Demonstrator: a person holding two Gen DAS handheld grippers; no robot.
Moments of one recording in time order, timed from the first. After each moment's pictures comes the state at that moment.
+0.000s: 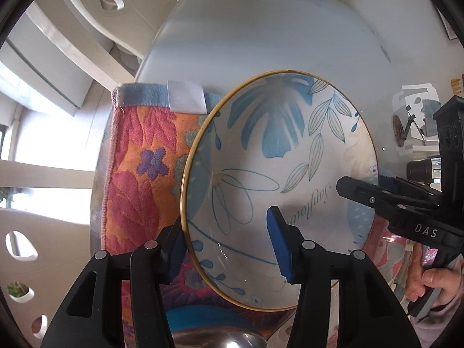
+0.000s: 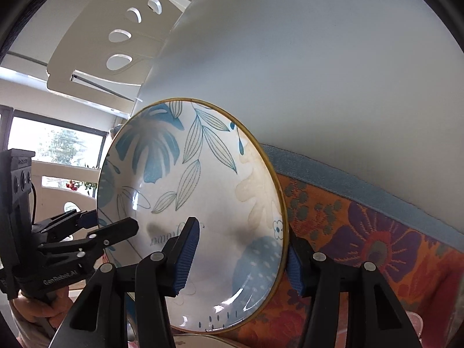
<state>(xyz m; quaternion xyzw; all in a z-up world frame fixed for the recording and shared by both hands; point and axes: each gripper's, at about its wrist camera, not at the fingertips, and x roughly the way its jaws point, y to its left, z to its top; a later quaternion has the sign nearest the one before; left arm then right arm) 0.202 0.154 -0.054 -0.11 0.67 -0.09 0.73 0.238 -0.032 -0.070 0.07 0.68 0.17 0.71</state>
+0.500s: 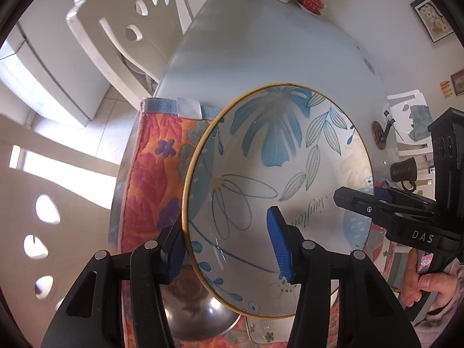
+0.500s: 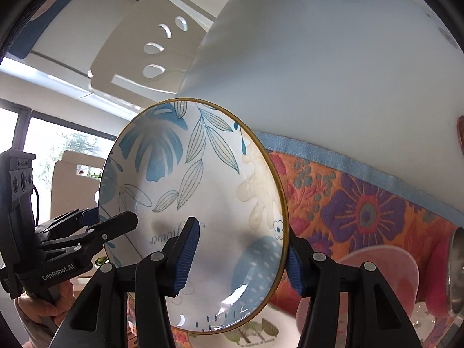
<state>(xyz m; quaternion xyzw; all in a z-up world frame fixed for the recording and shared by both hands) 0.152 0.160 0.014 -0.12 0.63 -0.07 0.76 0.186 -0.035 -0.002 0.09 0.66 0.20 0.72</state>
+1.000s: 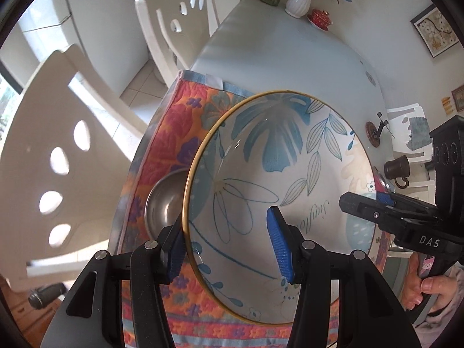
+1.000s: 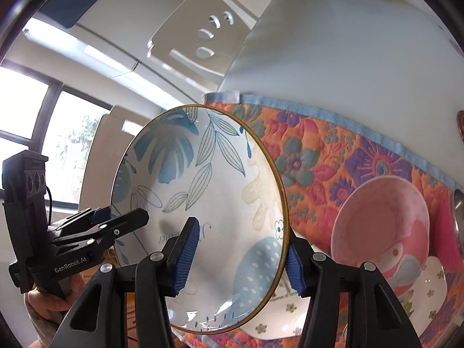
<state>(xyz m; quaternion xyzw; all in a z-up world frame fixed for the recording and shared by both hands) 0.045 0.164 0.055 -0.15 0.61 -0.02 0.78 0.091 -0.027 0.043 0.07 0.64 0.26 0.72</state>
